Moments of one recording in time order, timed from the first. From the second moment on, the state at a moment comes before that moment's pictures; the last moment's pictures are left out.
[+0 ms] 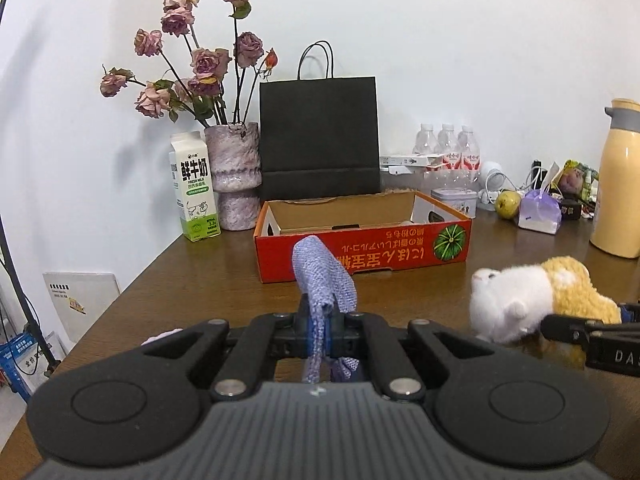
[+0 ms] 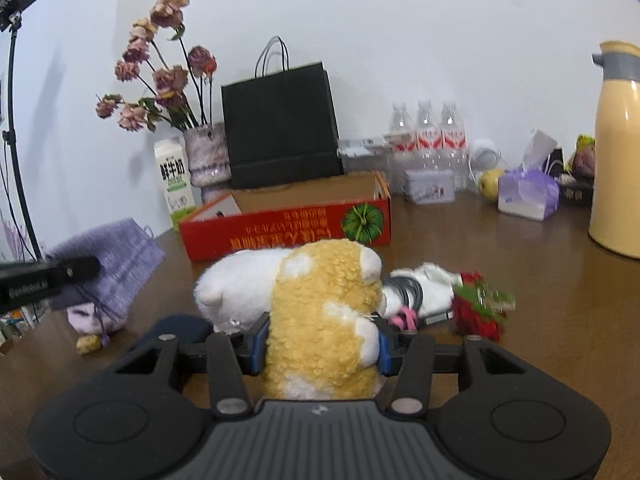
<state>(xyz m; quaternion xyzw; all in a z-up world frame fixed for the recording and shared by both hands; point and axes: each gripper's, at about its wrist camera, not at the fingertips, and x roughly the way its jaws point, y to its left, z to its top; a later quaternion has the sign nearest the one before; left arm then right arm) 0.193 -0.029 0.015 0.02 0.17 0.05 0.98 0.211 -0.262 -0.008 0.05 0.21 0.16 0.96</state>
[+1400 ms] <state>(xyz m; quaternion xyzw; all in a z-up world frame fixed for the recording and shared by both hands) 0.282 -0.031 0.054 -0.03 0.14 0.02 0.99 0.298 -0.210 0.040 0.03 0.18 0.17 0.97</state>
